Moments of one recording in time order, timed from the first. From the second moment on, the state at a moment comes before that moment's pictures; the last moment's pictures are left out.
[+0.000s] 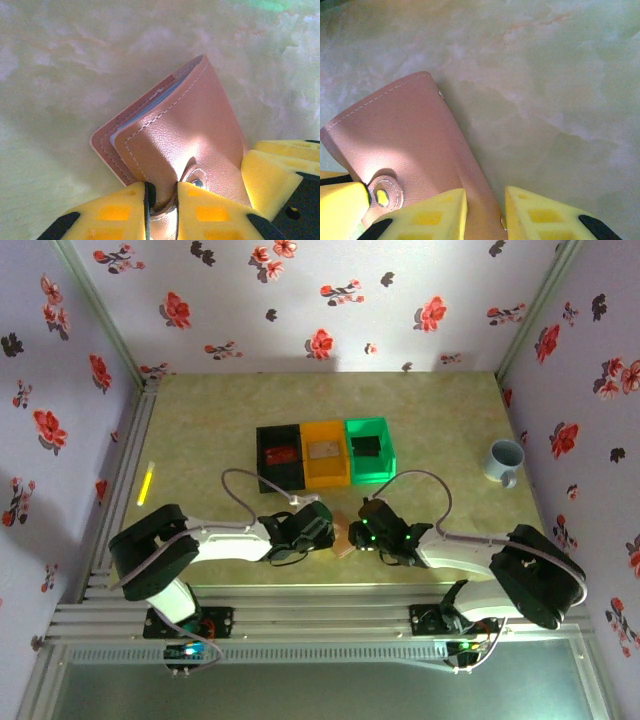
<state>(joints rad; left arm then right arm) -1.11 1.62 0.74 -0.02 -0.15 -1.09 0.86 1.32 0.43 -0.01 0.06 0.80</state>
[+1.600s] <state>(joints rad) -0.99 0.88 0.53 -0.44 -0.22 -1.04 1.06 1.61 0.88 -0.42 0.26 1.27</state>
